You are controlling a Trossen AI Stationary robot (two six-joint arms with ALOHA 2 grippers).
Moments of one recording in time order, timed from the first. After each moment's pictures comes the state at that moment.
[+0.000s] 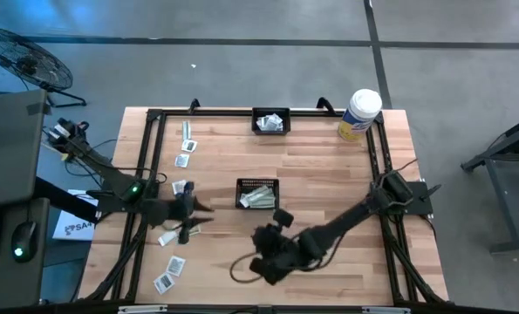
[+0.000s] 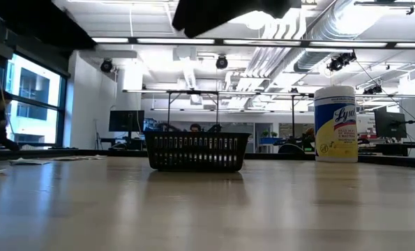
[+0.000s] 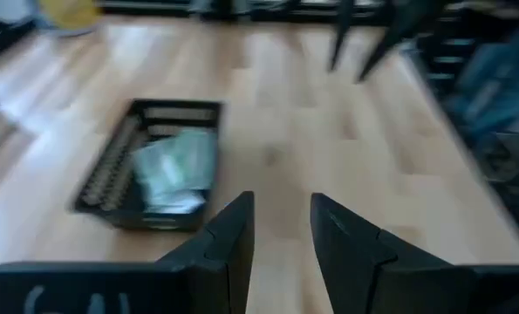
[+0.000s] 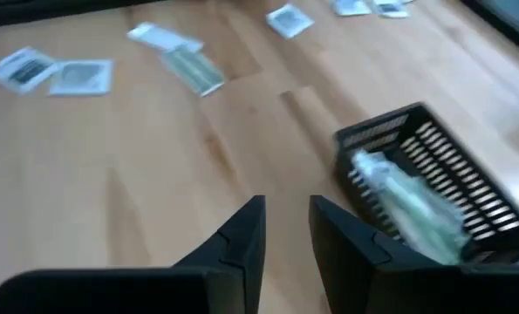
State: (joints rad) left arm -0.65 0.91 0.49 -0.05 -0.58 -0.36; right arm 0.53 2.06 1.72 -0.66 0.75 0.74
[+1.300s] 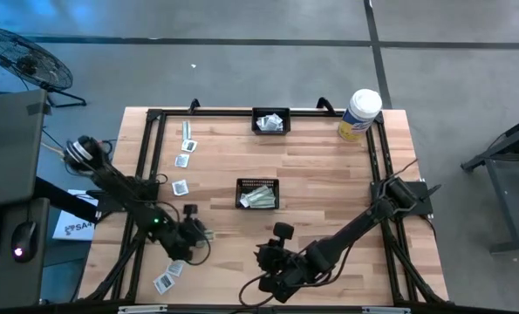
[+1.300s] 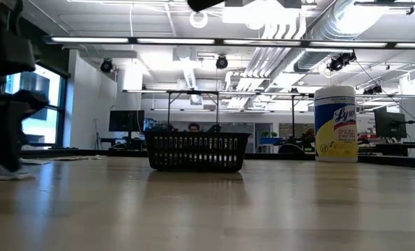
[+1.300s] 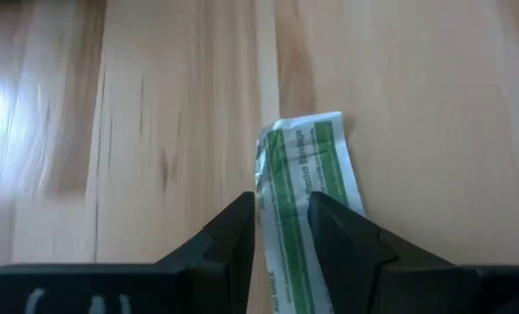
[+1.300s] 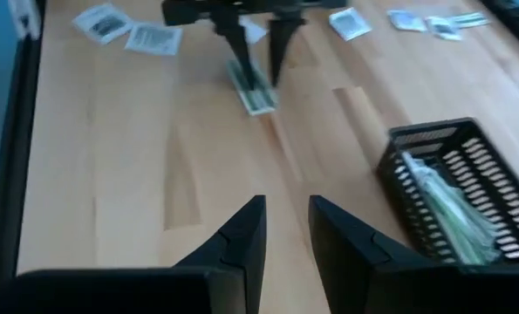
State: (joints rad) left arm -0.78 1.44 0.51 -0.19 -0.46 -0.62; right arm 0.62 2.07 1.72 -0.62 0.73 0.62
